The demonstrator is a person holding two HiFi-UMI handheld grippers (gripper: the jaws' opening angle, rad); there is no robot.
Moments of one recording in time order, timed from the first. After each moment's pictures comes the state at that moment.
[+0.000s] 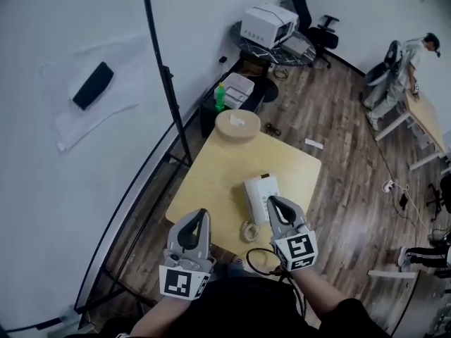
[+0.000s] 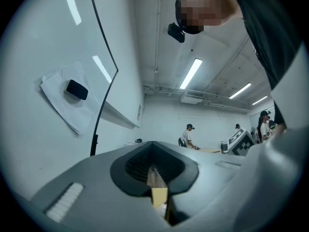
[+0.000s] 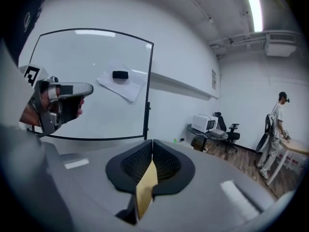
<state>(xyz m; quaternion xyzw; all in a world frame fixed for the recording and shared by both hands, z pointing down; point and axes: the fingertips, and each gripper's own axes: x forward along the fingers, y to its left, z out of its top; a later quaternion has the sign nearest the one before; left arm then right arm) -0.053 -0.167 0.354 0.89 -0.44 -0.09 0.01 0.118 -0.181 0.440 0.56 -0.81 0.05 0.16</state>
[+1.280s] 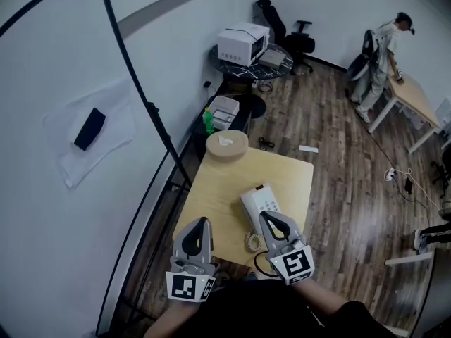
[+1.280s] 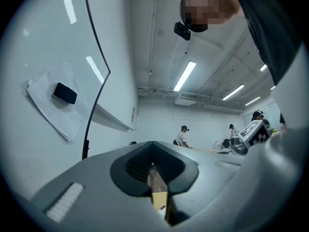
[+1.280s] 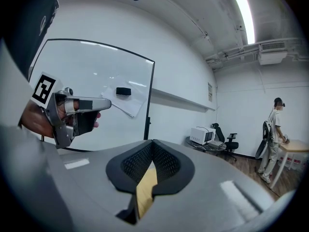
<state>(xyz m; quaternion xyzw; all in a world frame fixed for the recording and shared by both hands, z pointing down) -0.030 -0.165 0.327 0.91 -0.41 -0.09 -0.01 0.108 -0.143 0.388 0.58 -0.81 0.01 0.10</state>
